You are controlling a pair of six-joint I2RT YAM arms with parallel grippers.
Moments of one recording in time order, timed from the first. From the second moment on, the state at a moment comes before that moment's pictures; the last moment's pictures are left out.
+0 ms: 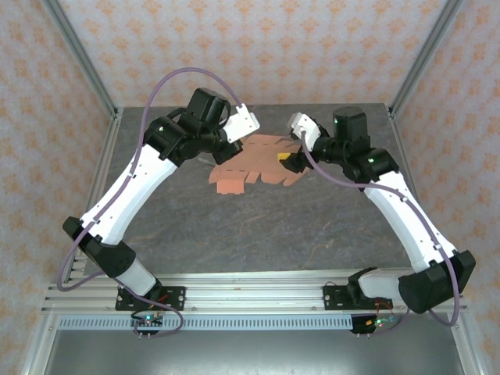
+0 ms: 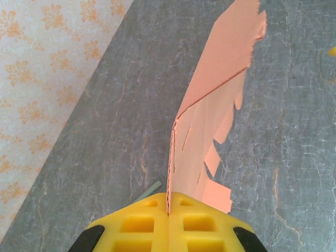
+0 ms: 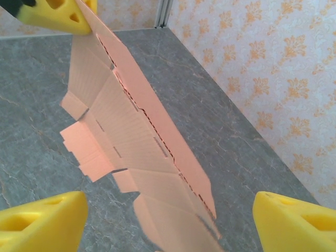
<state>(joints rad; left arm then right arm) -0.58 1.59 1.91 -1.09 0.03 0.51 0.38 1.28 1.35 -0.58 -0.49 -0.58</state>
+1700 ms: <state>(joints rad) -0.32 1.24 1.32 -0.51 0.21 -0.03 0.25 1.21 1.20 -0.26 -0.76 -0.07</state>
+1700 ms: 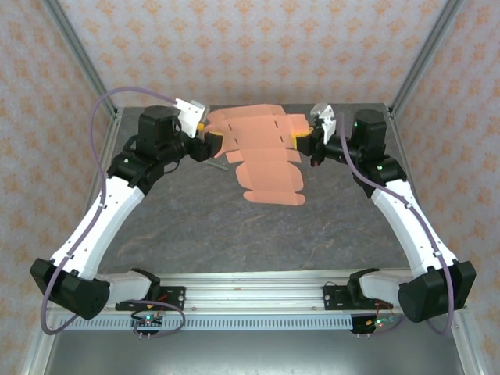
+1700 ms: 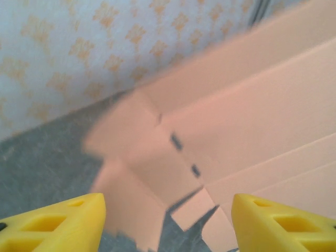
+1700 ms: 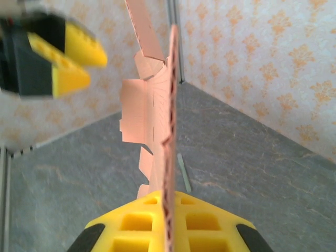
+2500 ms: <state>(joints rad) -0.15 1.43 1.28 -0.15 0.55 -0.38 0.25 1.16 1.21 -0.12 -0.82 0.18</state>
